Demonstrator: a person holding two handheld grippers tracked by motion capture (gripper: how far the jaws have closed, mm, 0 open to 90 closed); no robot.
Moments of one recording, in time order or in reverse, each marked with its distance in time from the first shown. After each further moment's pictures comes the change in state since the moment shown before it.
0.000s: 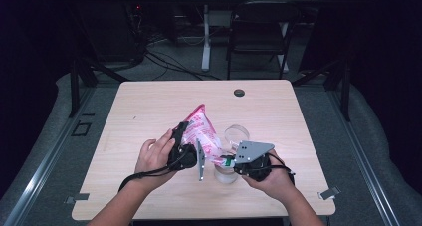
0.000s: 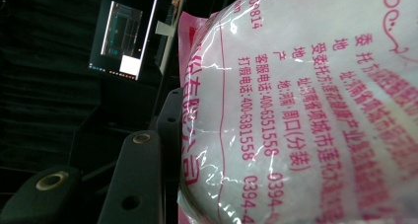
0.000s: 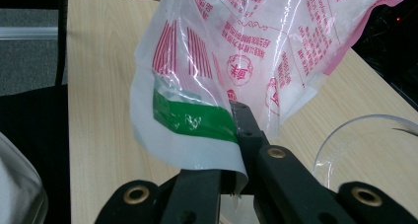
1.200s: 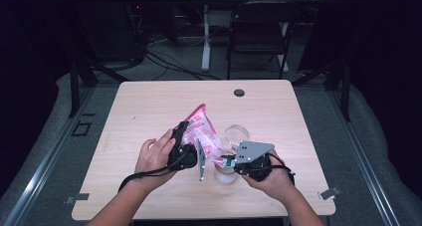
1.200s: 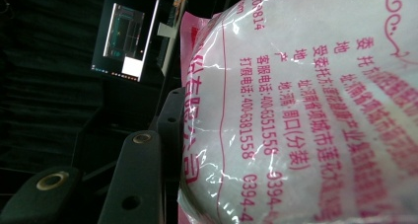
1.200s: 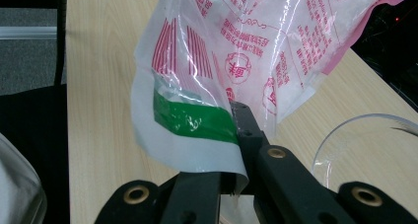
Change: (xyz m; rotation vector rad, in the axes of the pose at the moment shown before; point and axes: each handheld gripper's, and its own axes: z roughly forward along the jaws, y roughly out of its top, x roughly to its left) left arm 0.001 0.001 -0.001 -0.004 0.007 0.006; right arm 0.000 0.000 0.000 0.000 -0.001 0.000
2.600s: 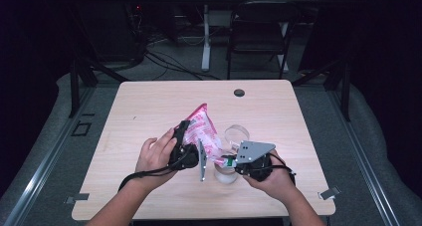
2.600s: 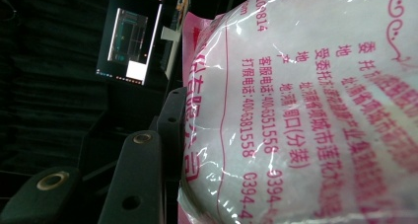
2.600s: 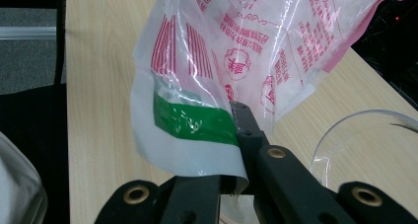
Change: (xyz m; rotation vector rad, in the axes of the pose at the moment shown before) left arm 0.002 0.004 -0.001 -0.010 0.009 0.018; right arm -0.001 -0.002 -0.001 0.000 0.001 0.004
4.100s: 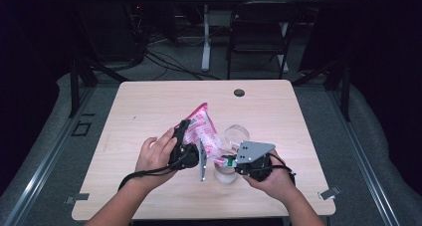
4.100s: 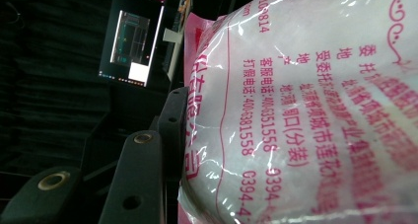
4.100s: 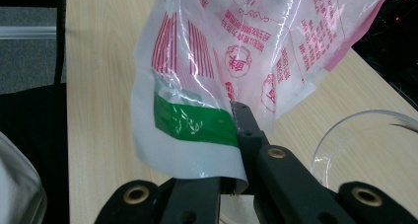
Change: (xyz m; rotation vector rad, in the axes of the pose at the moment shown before) left arm 0.002 0.001 -0.001 -0.007 0.008 0.004; right arm 0.000 0.000 0.000 0.000 -0.002 -0.003
